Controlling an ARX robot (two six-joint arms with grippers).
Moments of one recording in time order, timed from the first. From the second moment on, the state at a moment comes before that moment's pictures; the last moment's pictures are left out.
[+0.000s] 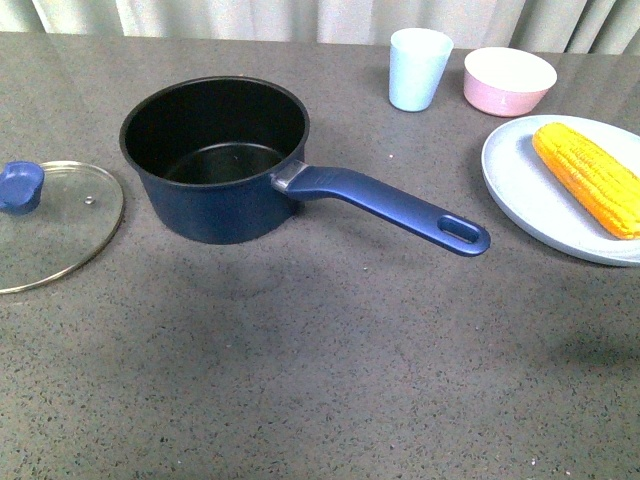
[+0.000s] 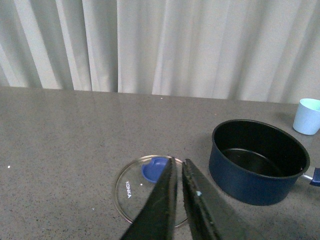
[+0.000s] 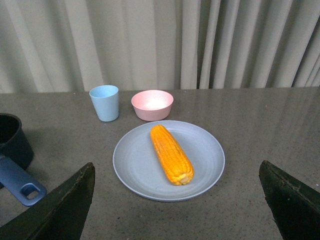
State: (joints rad) left arm 0.00 0.02 0.02 0.00 0.00 -0.01; right arm 0.00 0.00 0.02 0.00 0.00 0.00
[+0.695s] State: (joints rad) left arm 0.00 0.02 0.02 0.00 0.00 -0.01; right arm -0.03 0.15 0.12 -0.24 -0.05 0.11
